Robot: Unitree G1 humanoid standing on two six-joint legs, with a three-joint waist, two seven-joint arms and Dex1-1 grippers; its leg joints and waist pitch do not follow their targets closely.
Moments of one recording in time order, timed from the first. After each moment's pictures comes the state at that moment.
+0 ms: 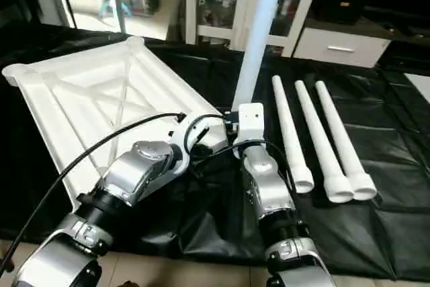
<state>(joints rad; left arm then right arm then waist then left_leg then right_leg) -0.65 0.03 -0.28 0.49 0.02 0.62 -0.49 -0.50 -0.03 0.03 0.58 0.07 0.09 0.01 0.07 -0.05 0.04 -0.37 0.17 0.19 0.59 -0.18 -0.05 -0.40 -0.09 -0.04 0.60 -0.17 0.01</state>
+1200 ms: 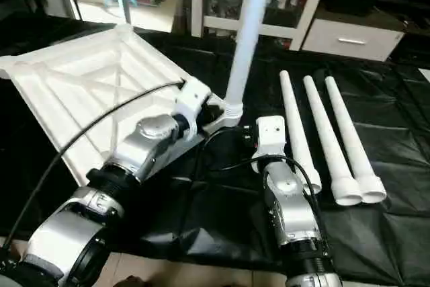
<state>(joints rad) -0.82 0.01 -0.15 0.74 -0.03 0.18 -0.48 -0.31 -0.10 0.00 0.31 0.07 0.15 0.10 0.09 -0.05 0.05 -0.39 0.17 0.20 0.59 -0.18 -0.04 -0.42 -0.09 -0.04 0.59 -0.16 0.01</state>
